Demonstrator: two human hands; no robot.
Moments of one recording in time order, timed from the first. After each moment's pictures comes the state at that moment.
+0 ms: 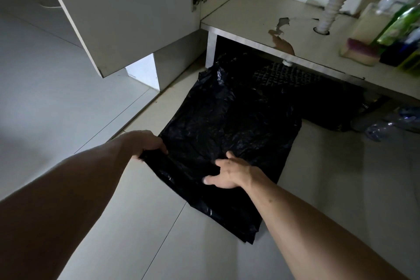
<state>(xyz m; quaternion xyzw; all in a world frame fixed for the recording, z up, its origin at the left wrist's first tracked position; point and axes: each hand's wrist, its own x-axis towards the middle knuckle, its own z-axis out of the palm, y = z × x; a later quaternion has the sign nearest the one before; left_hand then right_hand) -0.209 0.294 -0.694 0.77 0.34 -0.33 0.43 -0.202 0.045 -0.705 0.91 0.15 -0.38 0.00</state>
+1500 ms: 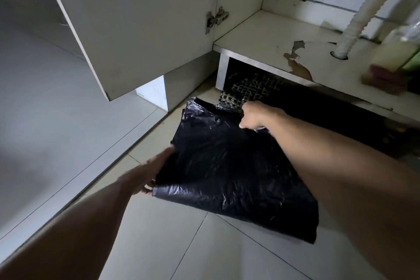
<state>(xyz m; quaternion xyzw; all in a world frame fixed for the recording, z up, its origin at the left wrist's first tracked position) -0.210 0.313 -0.730 0.73 0.30 -0.28 0.54 -0.025 0.078 -0.620 0.97 0.14 -0.18 0.01</state>
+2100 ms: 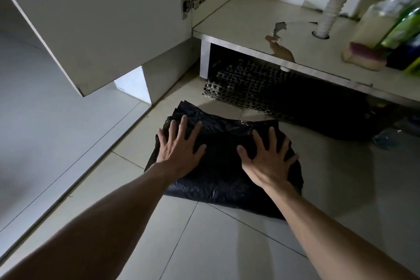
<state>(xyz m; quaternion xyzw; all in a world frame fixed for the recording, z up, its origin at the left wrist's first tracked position) -0.158 0.228 -0.750 1.00 0.03 0.00 0.06 -0.134 -0.011 -0.743 0.99 -0.02 -0.08 -0.10</state>
